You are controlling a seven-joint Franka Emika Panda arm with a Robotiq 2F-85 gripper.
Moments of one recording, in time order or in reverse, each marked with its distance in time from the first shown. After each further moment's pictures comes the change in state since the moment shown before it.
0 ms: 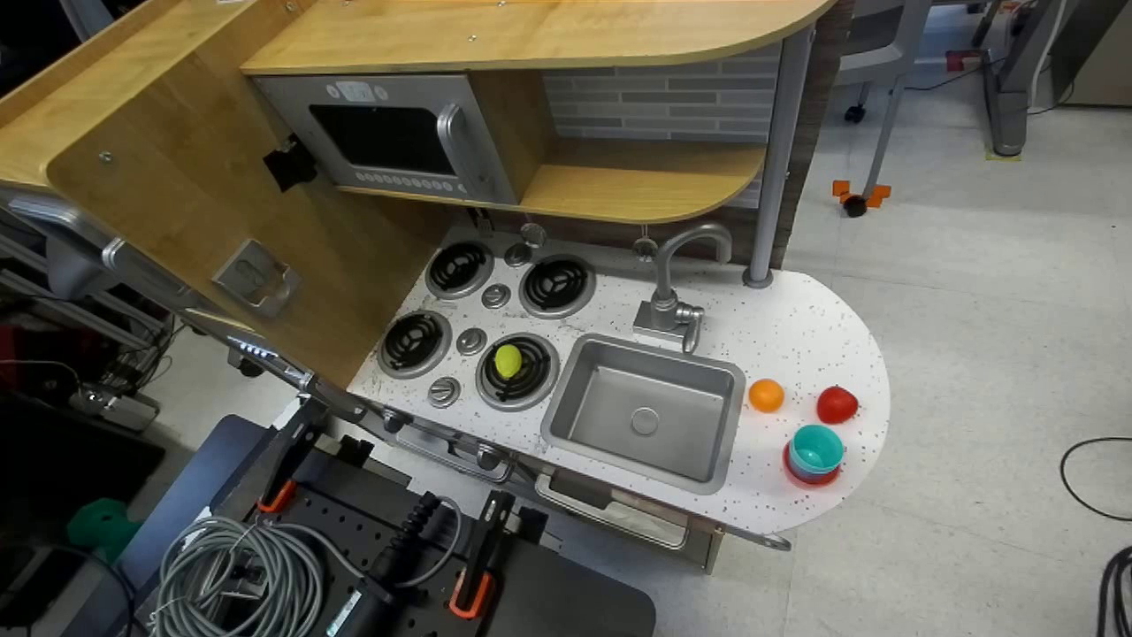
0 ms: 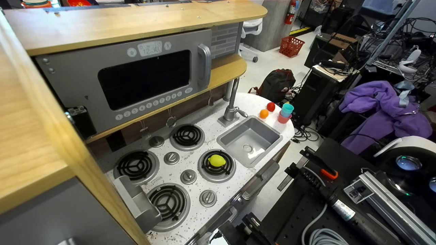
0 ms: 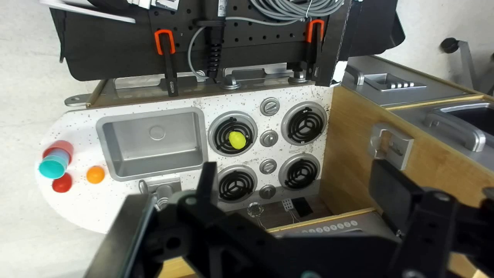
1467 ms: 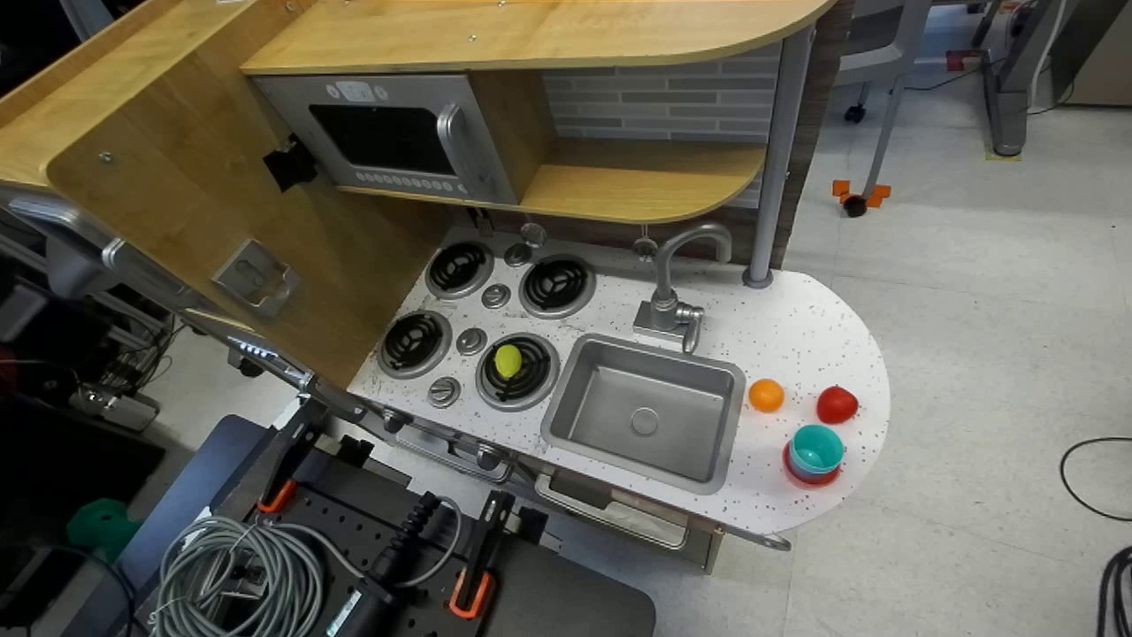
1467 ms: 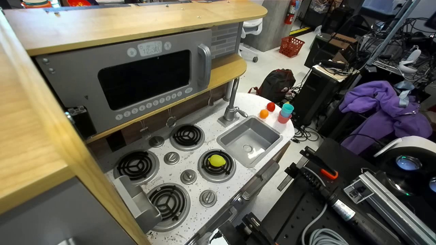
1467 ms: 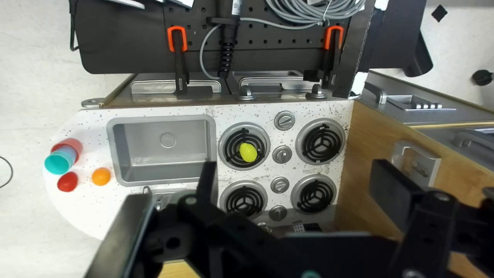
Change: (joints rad) arm 0.020 0.208 0.118 0.081 0.000 0.048 0.024
